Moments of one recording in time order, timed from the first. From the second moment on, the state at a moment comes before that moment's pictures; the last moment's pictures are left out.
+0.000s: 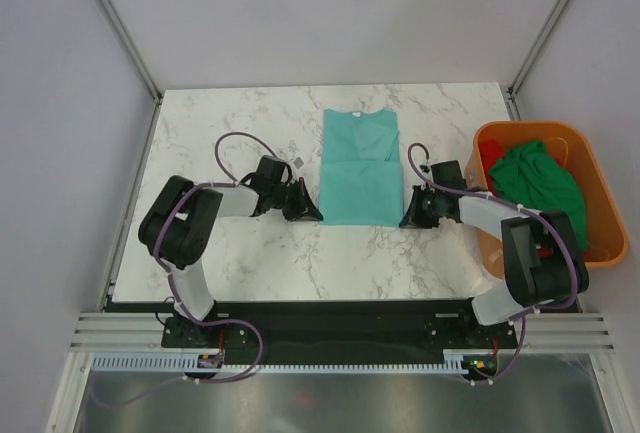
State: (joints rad) left arm -0.43 1.84 0.86 0.10 0.56 -0.66; right arm 0.18 1.53 0.71 -0.25 -0.34 0.40
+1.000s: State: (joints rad) left arm -0.55 1.27 0.36 0.03 0.52 -0.83; right arm 0.41 0.91 0.38 -0.45 -0.23 0.73
